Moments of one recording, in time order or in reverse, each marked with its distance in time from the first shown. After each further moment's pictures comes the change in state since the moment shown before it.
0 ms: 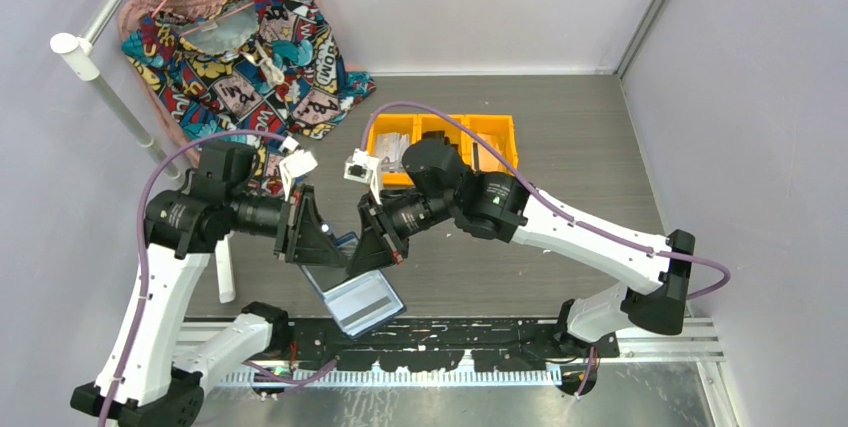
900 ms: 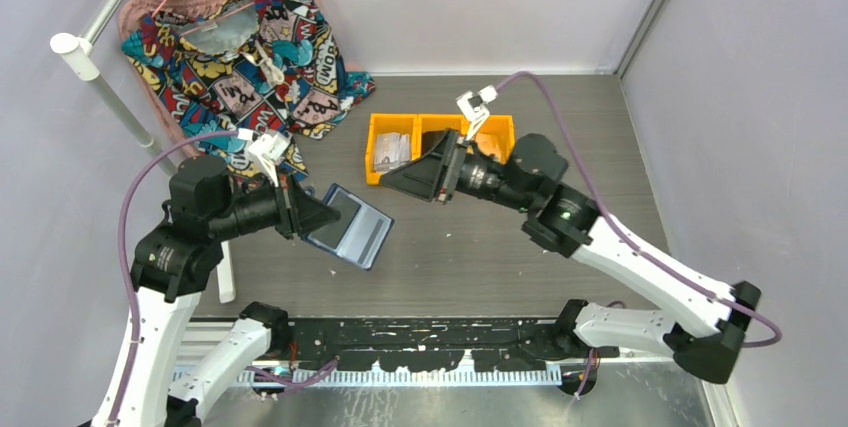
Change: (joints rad) left arm 0.002 -0.177 -0.132 0.364 -0.529 -0.300; right arm -0.222 -0.328 -0.274 0.422 0.354 0.472
